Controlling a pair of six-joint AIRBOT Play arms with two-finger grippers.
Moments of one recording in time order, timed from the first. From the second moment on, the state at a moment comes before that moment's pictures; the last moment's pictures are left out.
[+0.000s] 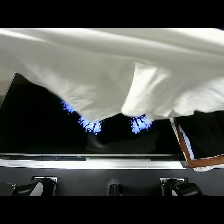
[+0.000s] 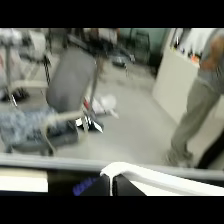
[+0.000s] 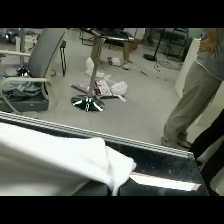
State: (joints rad) left arm 0.23 -0.74 1.68 1.11 -0.93 -1.50; right arm 0.25 -0.43 1.42 -1.89 1.02 1.52
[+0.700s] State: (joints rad) left arm 0.25 -0.87 1.38 1.37 -1.04 -1.47; right arm 0.25 -0.90 1.35 -1.79 1.28 1.44
